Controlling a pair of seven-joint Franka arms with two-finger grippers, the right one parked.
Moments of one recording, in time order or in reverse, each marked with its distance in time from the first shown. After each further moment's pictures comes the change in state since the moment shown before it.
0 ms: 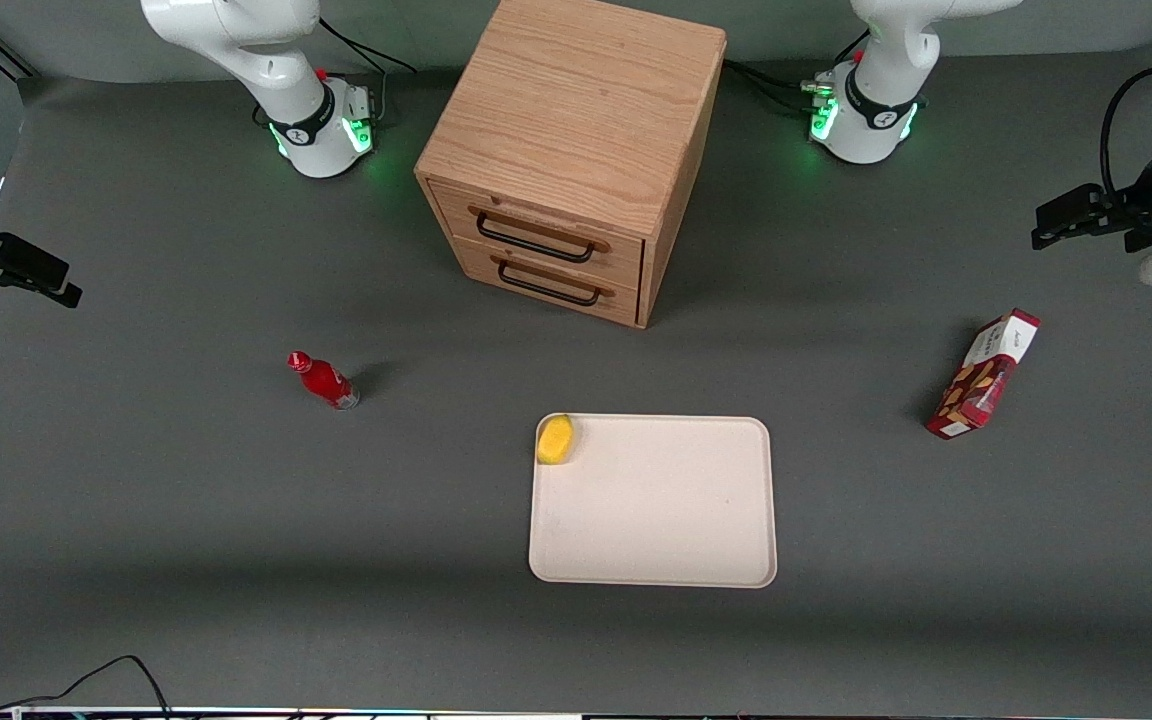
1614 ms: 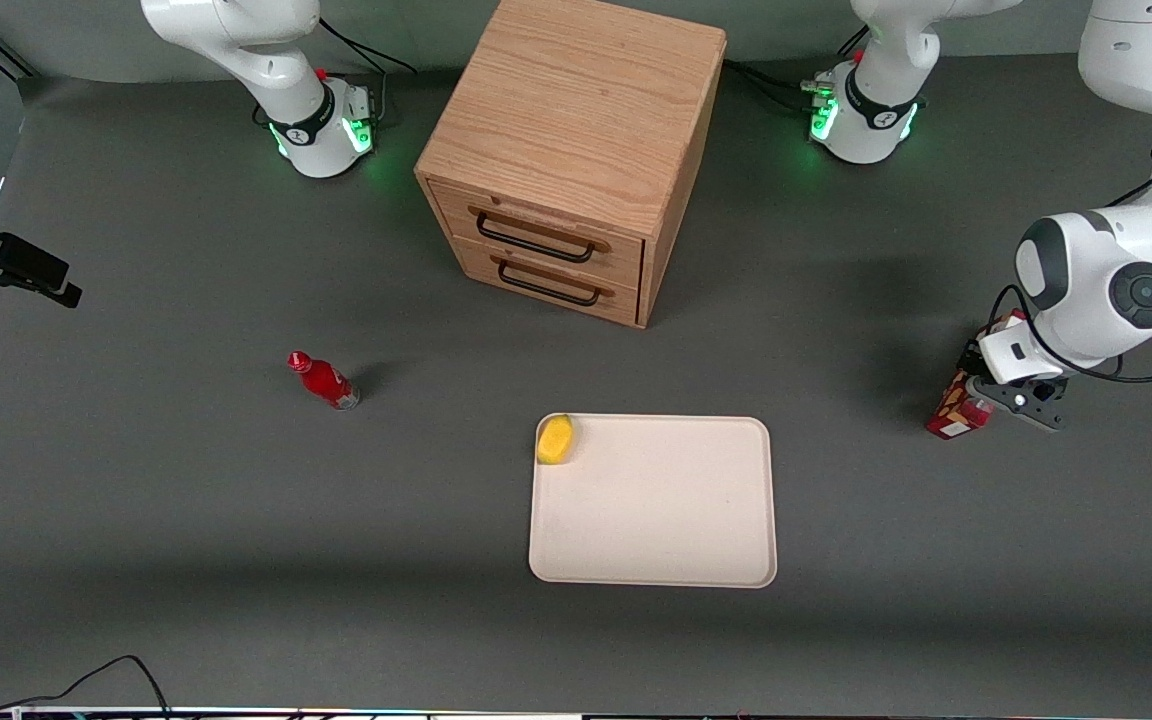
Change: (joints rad) arm 0.016 0.335 0.156 -0.640 0.085 1.131 0.594
